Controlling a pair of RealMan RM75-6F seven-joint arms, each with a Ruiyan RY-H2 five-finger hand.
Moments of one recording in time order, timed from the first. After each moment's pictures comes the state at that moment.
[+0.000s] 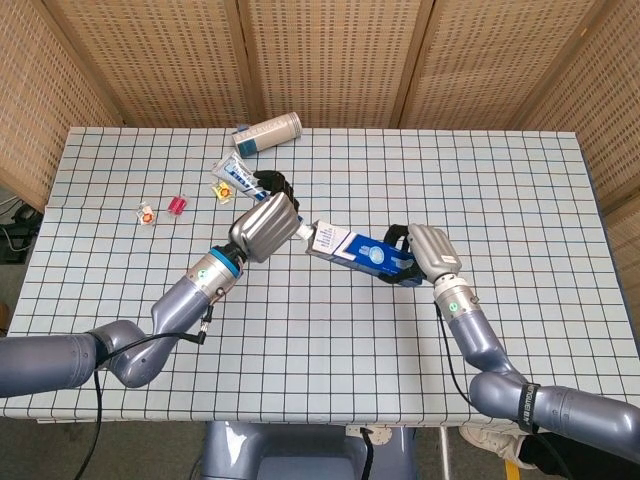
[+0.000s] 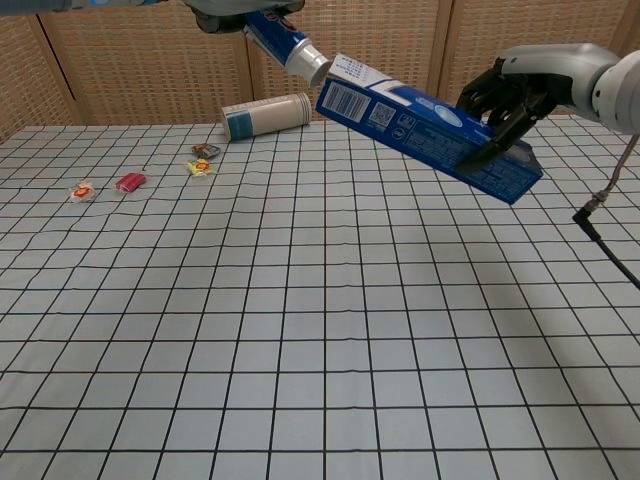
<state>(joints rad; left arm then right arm) -1.31 -1.25 -0.05 -1.71 0.89 1.03 1.55 0.79 -1.34 0.33 -1.68 -0.75 0.93 -0.16</state>
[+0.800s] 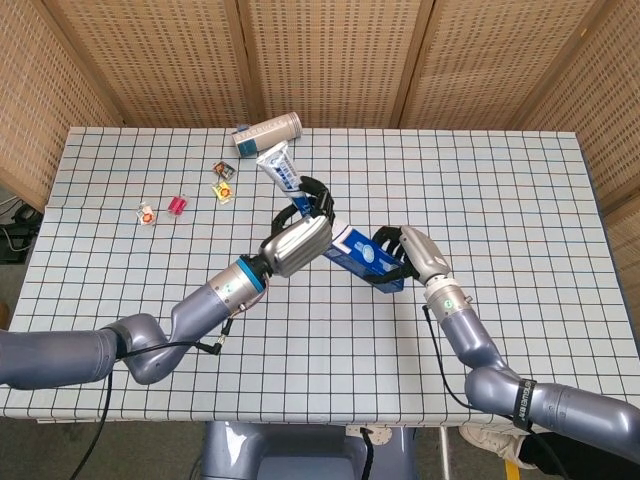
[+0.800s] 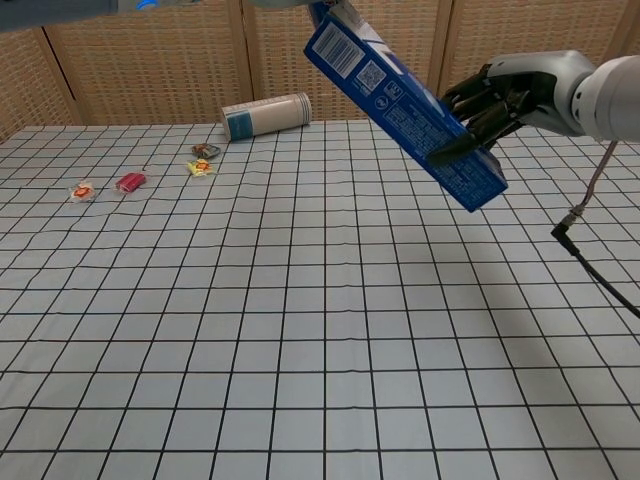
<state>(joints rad) -1.37 -1.30 -0.02 -1.64 1.12 1.08 1.64 0.79 -1.35 0.38 -1.68 -0.68 0.84 0.03</state>
